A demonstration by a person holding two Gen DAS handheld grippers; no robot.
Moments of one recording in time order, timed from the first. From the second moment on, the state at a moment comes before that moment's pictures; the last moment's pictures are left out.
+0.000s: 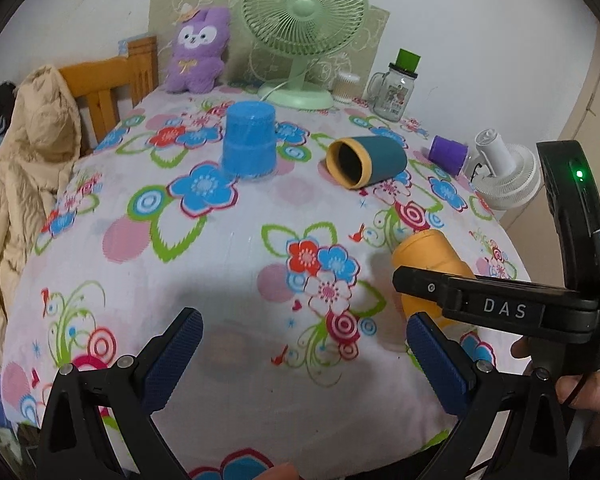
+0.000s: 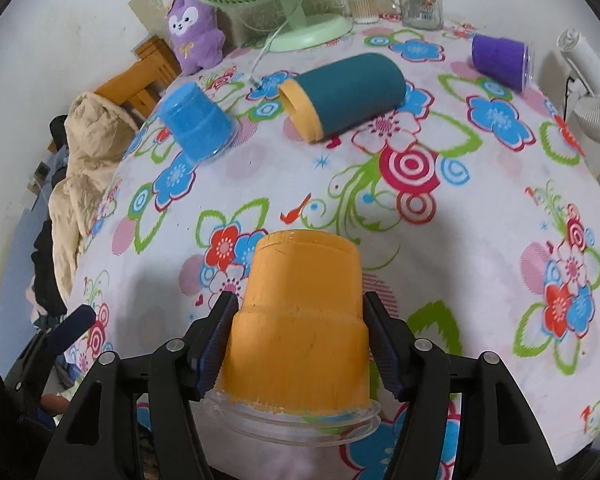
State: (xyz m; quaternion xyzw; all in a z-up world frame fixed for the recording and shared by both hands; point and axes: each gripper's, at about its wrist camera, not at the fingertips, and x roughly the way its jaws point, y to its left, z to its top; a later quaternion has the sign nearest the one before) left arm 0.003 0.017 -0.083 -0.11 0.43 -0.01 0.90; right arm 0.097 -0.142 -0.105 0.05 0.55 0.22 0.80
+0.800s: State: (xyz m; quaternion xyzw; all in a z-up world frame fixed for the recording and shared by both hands) left arm 0.062 -0.029 -0.039 -0.12 0.42 -0.07 0.89; right arm 0.086 -0.236 -0.056 0.10 0.49 0.18 0.85
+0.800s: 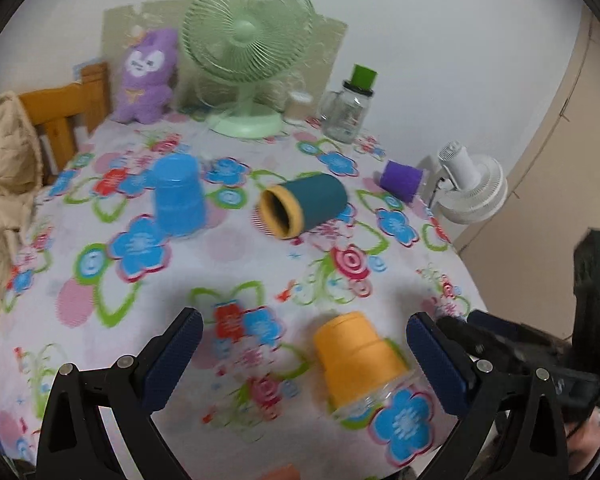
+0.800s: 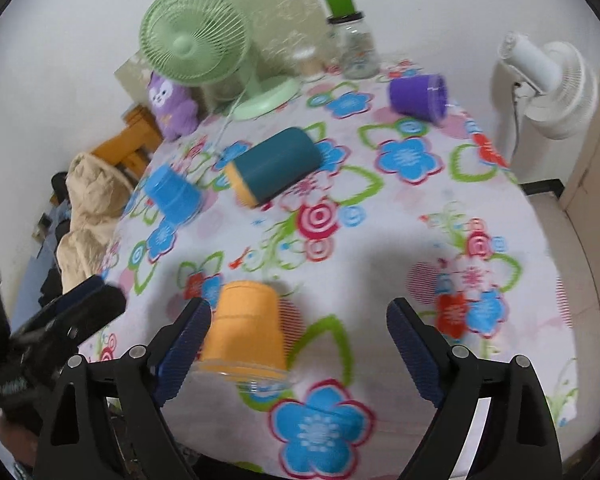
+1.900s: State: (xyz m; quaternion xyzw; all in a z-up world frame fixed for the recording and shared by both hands) left arm 0.126 -0.080 -0.119 -0.17 0.56 -0.10 0.81; right arm 0.099 -0.307 -0.112 0.16 0.52 0.15 0.82
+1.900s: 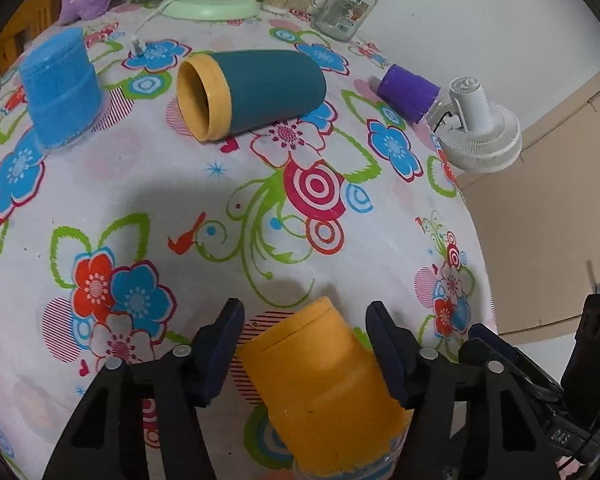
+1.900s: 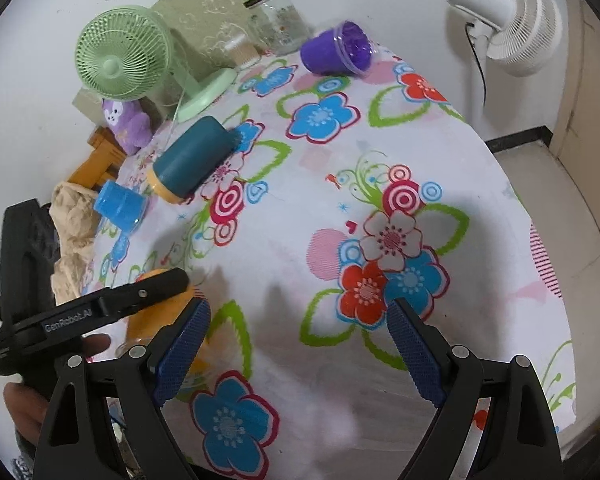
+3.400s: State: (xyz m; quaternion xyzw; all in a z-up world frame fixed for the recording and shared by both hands) left arm 0.113 -0.077 -0.105 -0.16 0.55 -0.08 0.82; right arm 0.093 -0.301 -0.110 0.16 0.52 0.16 0.82
